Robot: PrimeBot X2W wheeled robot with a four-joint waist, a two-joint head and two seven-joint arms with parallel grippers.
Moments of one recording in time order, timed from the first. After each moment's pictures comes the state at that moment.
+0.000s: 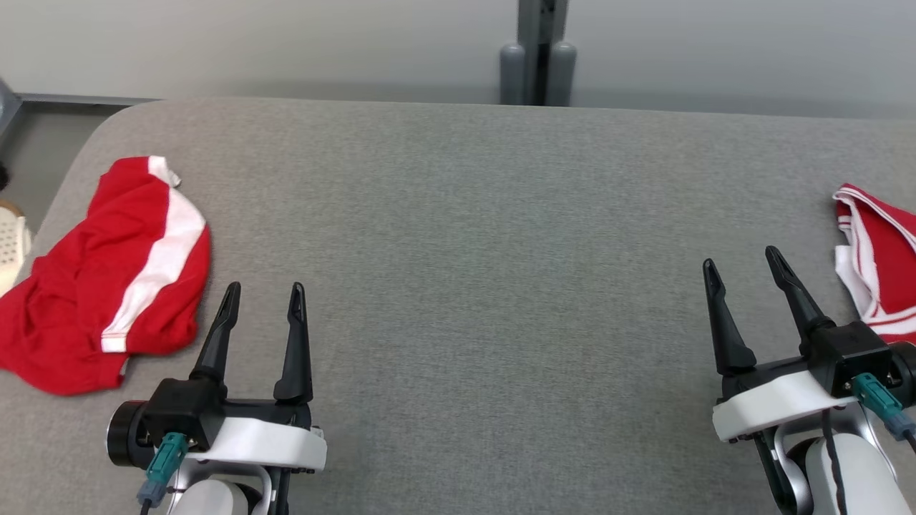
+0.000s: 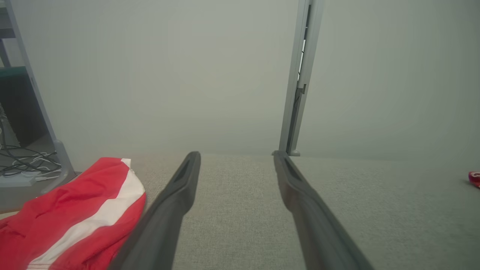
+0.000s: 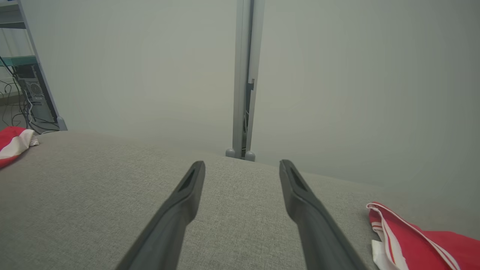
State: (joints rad) left arm -0.09 0.05 -0.12 0.10 -0.20 0.05 -0.26; right arm -0.19 -0.05 0.01 0.17 0.00 0.13 -0.20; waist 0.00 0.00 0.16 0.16
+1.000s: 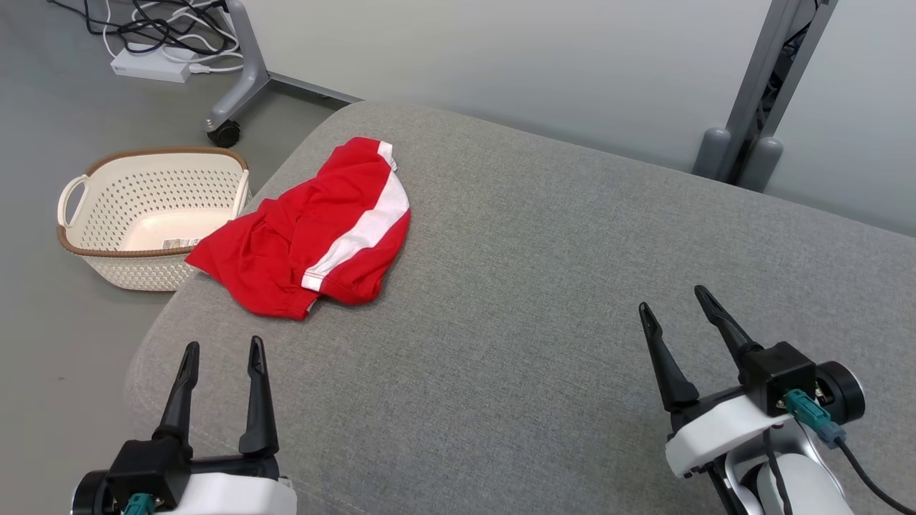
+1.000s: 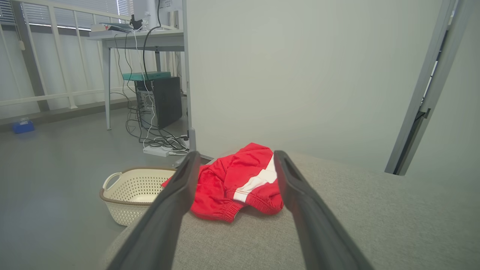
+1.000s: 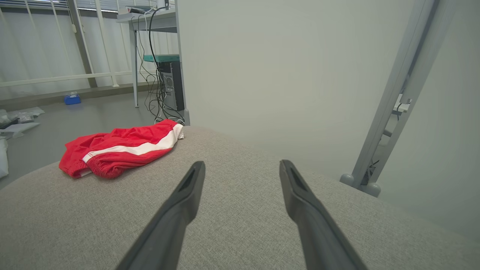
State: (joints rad) left arm 0.05 0.05 -0.05 0.04 -0.20 0.08 -0.26; right arm -0.18 -0.05 0.14 0.24 0.03 0.13 -0.18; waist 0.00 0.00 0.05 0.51
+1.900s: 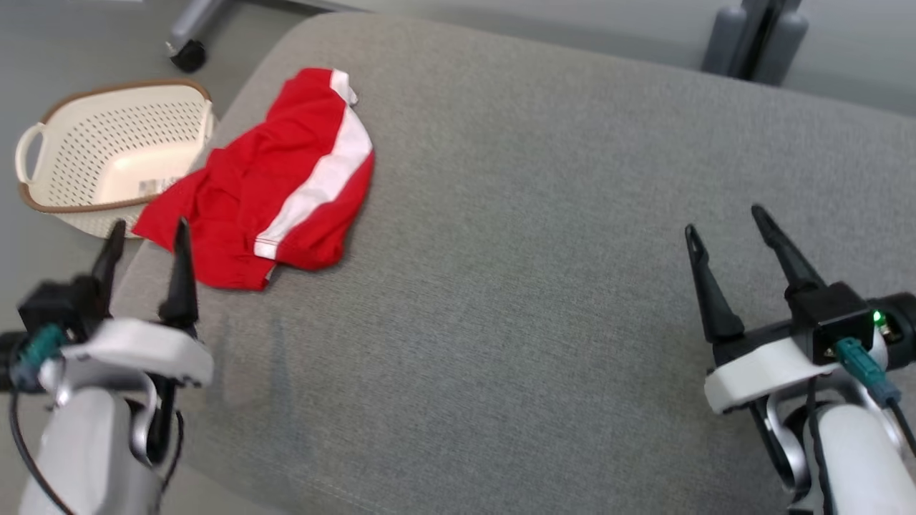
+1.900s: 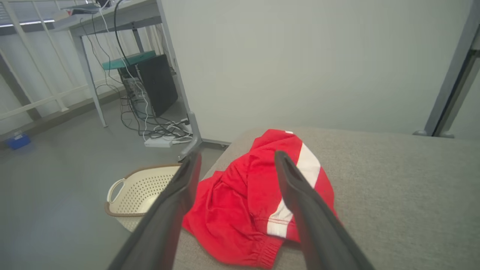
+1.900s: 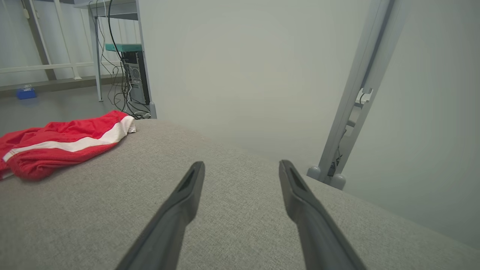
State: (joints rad) left arm -0.34 0.17 0.04 0.39 -0.22 -0.06 -0.21; right arm -0.23 -0.06 0.05 0.04 -0.09 0.13 -0.08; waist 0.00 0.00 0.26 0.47
